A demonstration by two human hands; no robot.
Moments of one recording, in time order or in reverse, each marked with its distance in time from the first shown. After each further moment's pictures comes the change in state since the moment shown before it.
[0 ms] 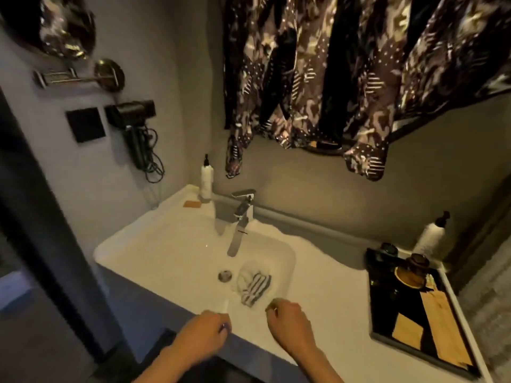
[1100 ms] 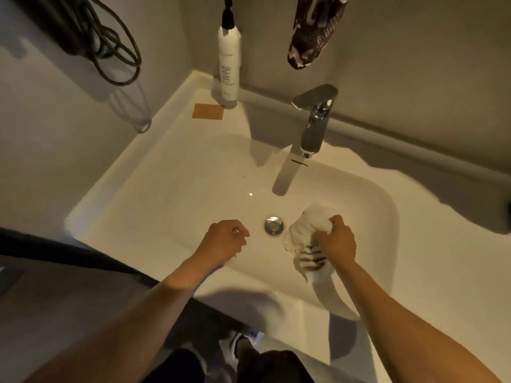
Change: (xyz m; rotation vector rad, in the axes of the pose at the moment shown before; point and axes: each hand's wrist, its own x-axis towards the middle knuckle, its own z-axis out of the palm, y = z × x) left_hand 0.280 -0.193 -0.046 -0.642 -0.076 -0.317; right_hand 0.331 0.004 0.156 0.120 0.082 0.385
